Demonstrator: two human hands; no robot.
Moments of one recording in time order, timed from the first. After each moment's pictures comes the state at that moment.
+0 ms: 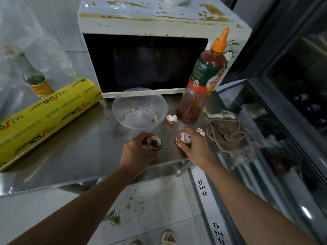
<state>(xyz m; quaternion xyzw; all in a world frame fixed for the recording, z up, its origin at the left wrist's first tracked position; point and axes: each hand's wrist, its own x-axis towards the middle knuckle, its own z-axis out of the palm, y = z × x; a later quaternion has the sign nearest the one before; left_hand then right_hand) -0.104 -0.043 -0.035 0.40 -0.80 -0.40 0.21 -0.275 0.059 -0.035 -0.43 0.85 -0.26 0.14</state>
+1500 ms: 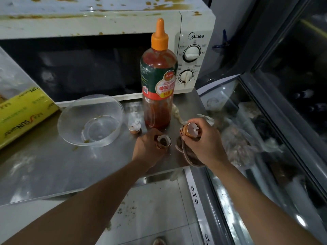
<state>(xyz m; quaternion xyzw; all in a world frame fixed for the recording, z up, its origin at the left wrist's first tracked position) -0.273 -0.001 -0.044 0.42 -0.81 -0.38 0.14 -0.407 0.105 -0.009 -0.43 0.81 -0.38 0.10</state>
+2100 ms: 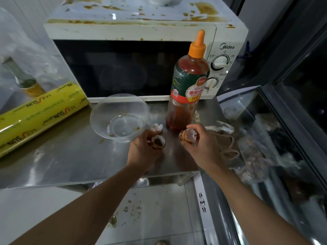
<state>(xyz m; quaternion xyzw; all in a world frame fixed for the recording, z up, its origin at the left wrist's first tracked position) -0.209 -0.020 -0.037 0.49 -0.75 -0.38 0.22 -0.361 0.072 -0.013 -0.46 0.79 -0.38 0.14</state>
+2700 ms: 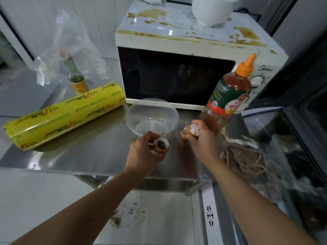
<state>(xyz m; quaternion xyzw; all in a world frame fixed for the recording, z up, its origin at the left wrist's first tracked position) -0.118 -0.036 -0.005 0.48 -0.74 -0.40 0.25 -0.308 0.001 -0.013 -0.49 0.80 -0.33 0.11</state>
